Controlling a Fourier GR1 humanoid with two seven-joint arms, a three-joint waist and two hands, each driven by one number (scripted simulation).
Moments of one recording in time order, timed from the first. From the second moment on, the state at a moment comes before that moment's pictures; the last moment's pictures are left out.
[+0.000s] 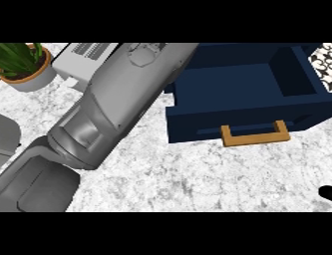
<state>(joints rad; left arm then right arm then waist) -1.57 0.00 -0.29 -0.39 0.43 0.56 0.12 -0.04 -0.15 -0.31 -2.23 -0.10 0.08 0.36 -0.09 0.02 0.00</state>
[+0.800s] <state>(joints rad) -1.61 0.00 -0.33 -0.33 0.55 0.66 0.06 -0.13 -0.25 -0.23 -2.18 0.09 0.13 0.28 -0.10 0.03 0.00</state>
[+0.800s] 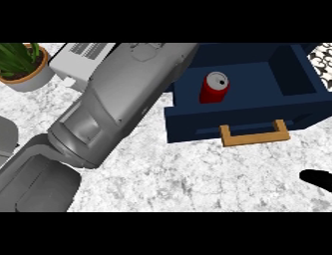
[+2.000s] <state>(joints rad) -1.64 0.02 -0.29 -0.29 0.59 0.61 0.00 -0.42 -0.28 0.13 -1.52 0.84 -0.08 0.04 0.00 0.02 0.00</state>
